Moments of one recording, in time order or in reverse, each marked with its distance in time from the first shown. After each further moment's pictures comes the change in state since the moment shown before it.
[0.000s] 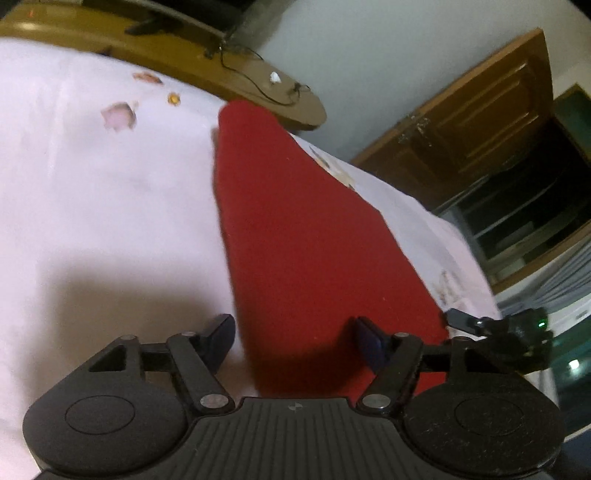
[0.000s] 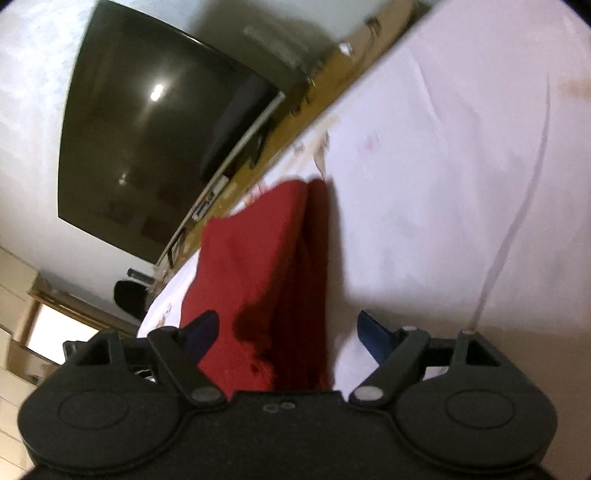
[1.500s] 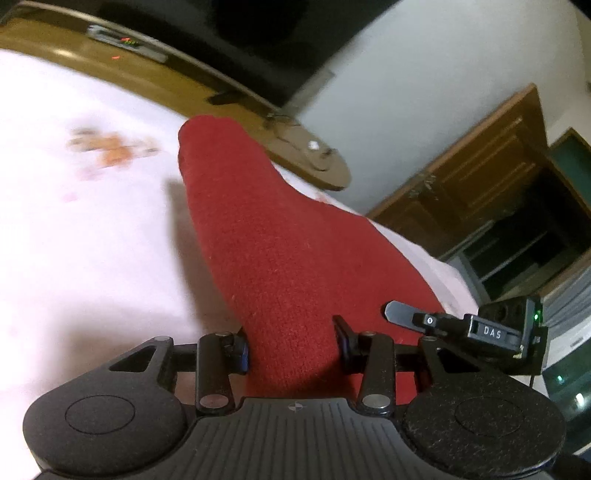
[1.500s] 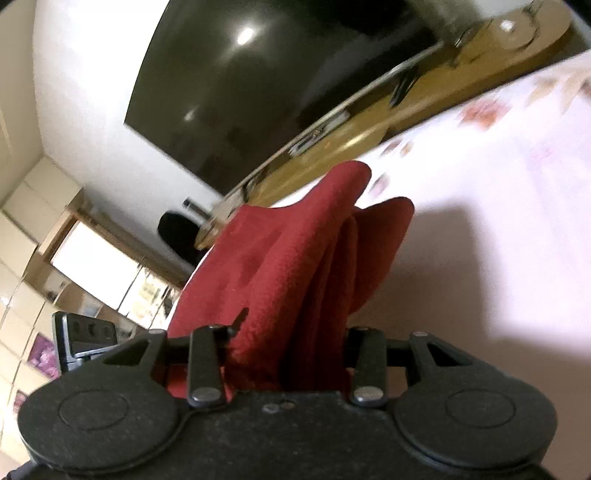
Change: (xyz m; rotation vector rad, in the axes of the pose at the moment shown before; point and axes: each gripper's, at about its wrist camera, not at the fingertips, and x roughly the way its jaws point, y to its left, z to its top) left arm -0.234 0.088 -0.050 -0.041 -0.169 0.063; right arm 0.138 0.214 -0.115 -0.262 0.111 0.133
